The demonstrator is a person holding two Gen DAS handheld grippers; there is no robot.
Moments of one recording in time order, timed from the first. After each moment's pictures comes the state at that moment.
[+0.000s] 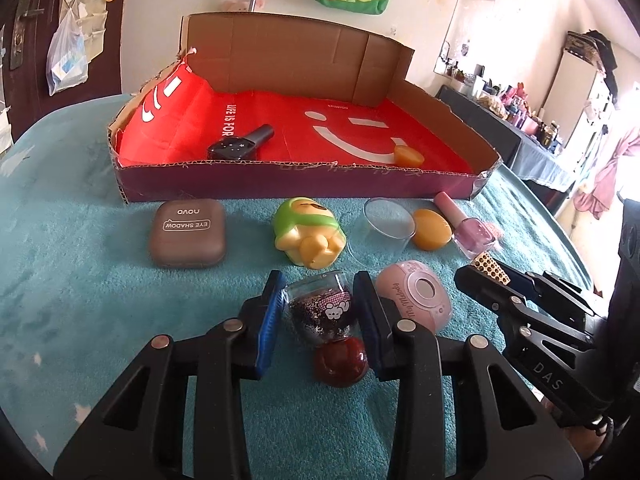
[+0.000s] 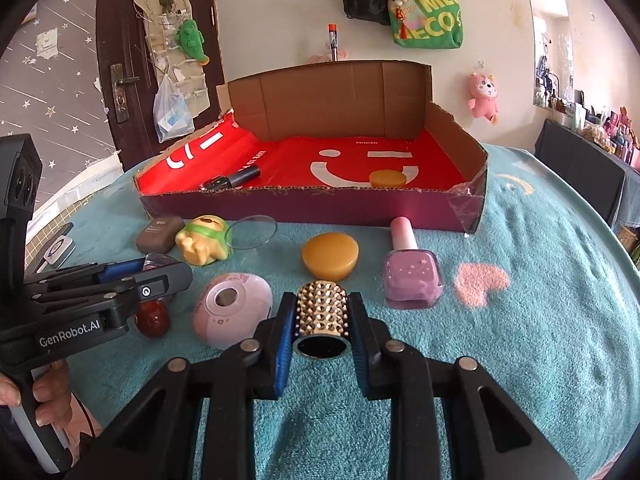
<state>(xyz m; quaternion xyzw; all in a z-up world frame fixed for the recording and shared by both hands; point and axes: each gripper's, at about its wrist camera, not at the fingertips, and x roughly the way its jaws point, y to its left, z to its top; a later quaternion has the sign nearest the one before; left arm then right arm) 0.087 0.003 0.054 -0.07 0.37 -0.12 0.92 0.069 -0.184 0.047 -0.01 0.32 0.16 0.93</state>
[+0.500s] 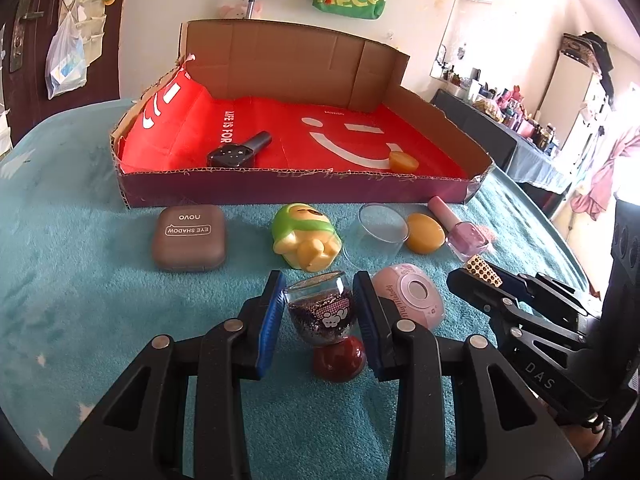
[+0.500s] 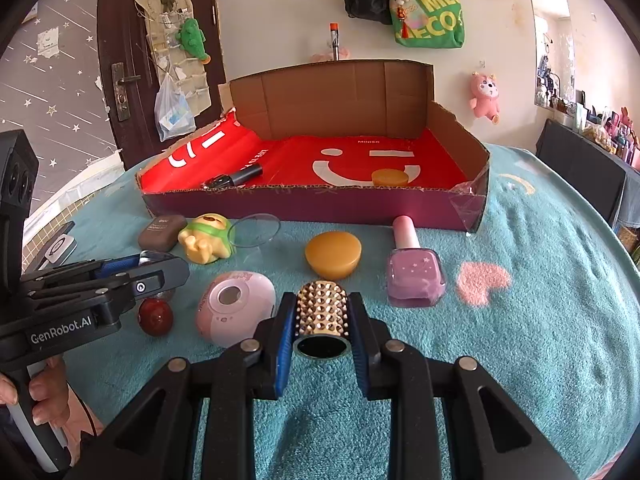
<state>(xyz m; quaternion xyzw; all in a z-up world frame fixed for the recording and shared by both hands) 0.084 0.004 0.059 -0.07 0.37 -0.12 0.92 0.068 -0.184 0.046 -0.01 0.32 0.17 0.93</state>
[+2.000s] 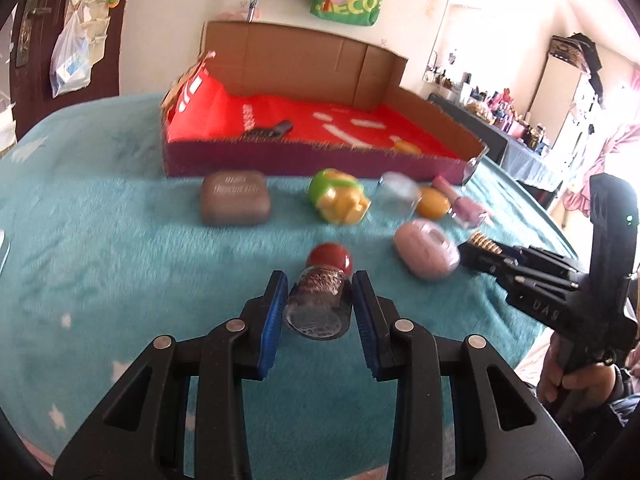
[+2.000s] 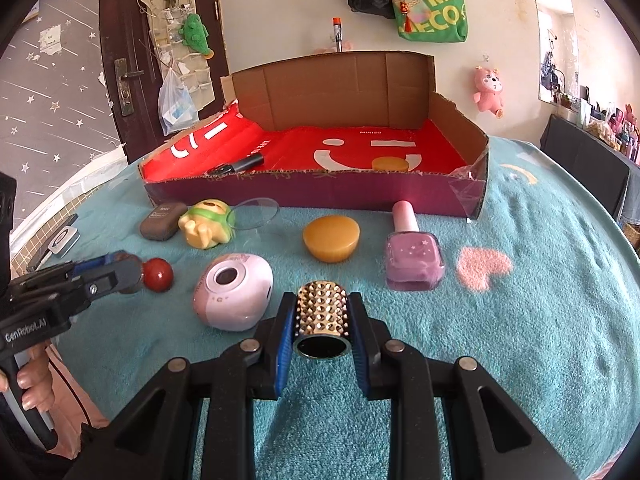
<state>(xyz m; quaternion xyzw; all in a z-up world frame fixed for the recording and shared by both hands) 0.047 0.040 0.041 -0.07 0.35 -0.14 0.92 0.064 -0.188 0.035 -0.01 0.33 0.18 0.93</state>
